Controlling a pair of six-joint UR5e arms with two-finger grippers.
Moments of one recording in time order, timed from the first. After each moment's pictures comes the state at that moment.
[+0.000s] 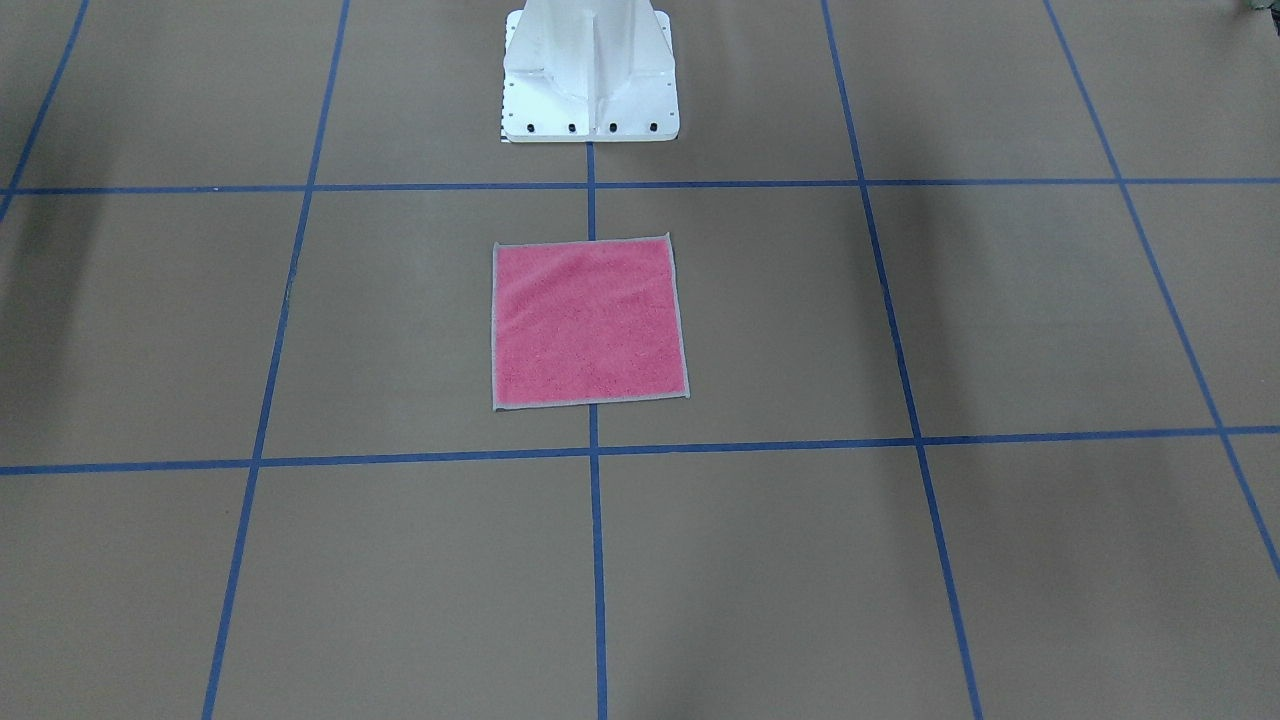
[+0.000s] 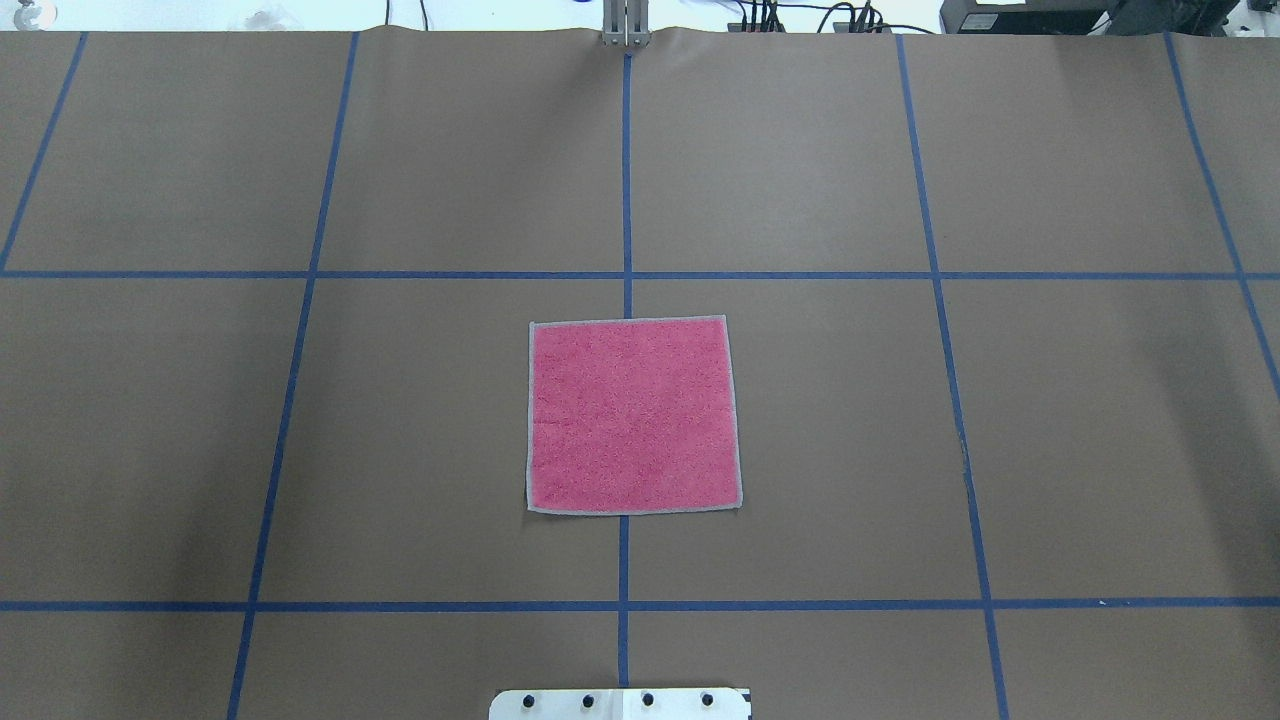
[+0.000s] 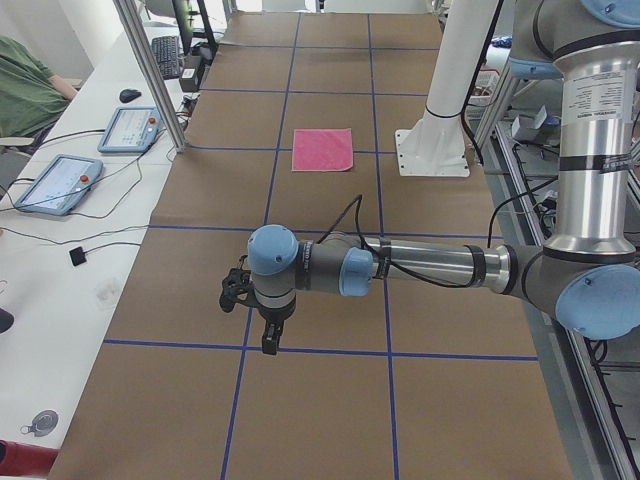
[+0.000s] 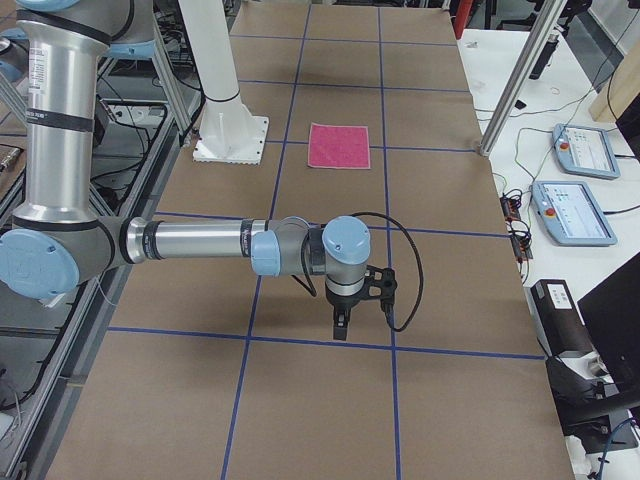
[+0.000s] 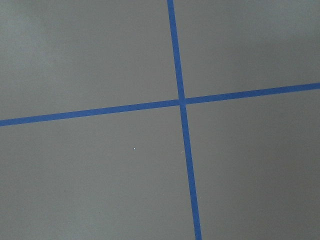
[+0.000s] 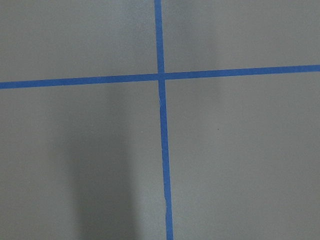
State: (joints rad) left arm -1.58 -1.51 -1.69 -1.61 -2.34 0.06; right arm 1.55 -1.70 1.77 -1.56 2.33 0.13
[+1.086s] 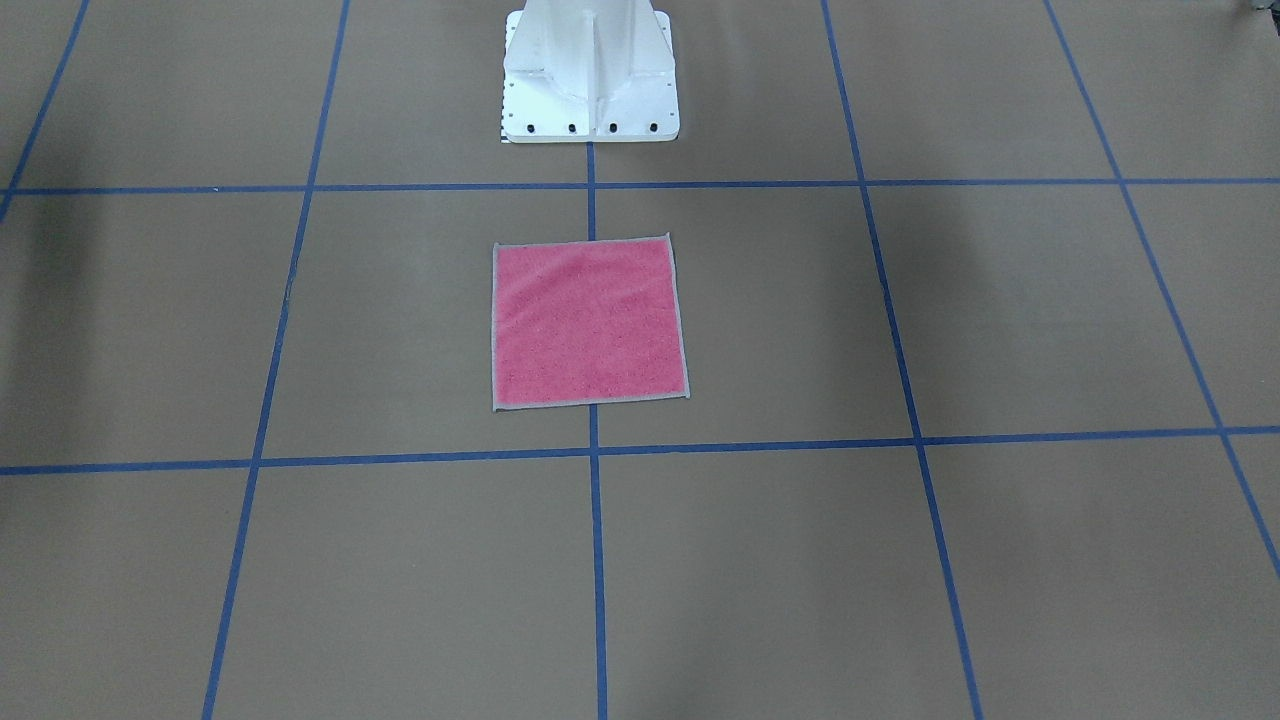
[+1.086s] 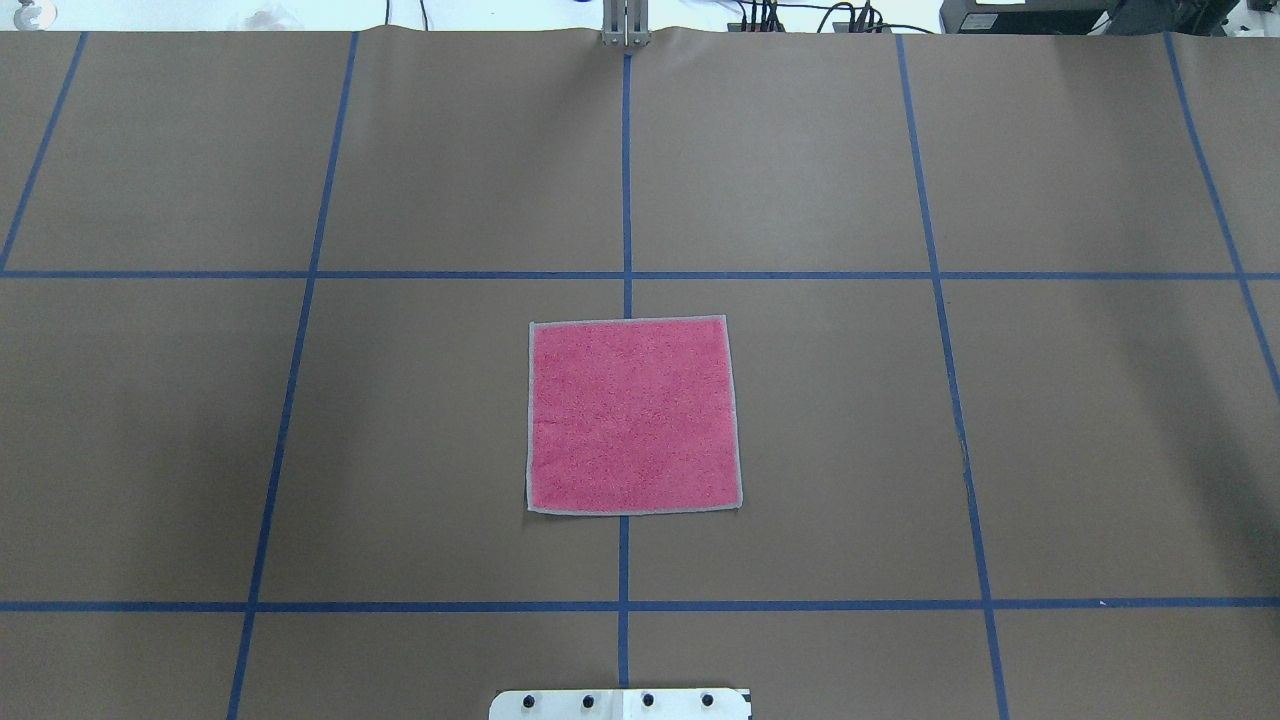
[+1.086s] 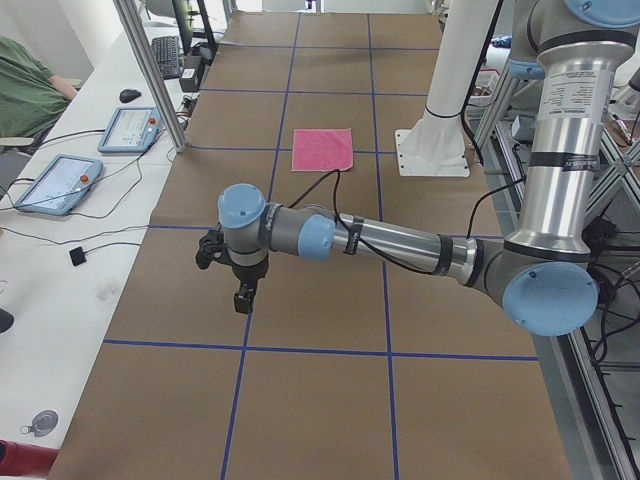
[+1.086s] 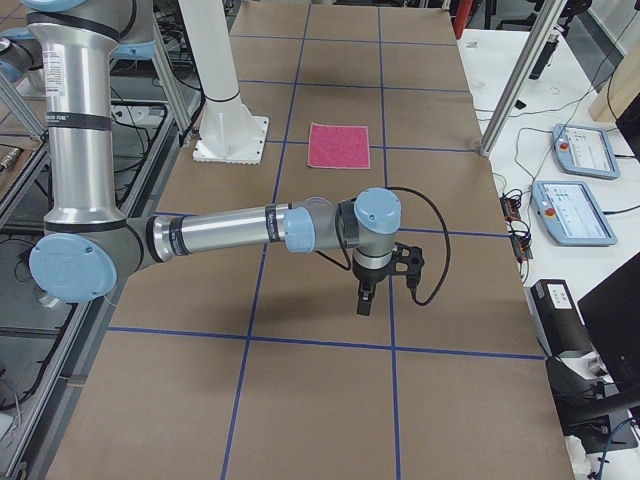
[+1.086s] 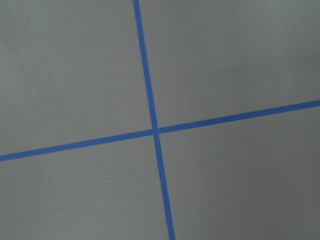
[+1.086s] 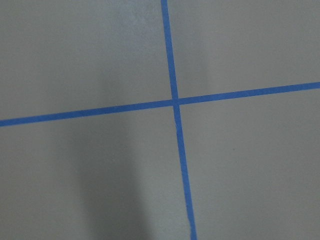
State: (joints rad) left arm -1.44 -1.70 -1.68 -1.59 -2.31 -0.12; right arm 1.48 -1.56 1.76 -1.62 2.32 0.32
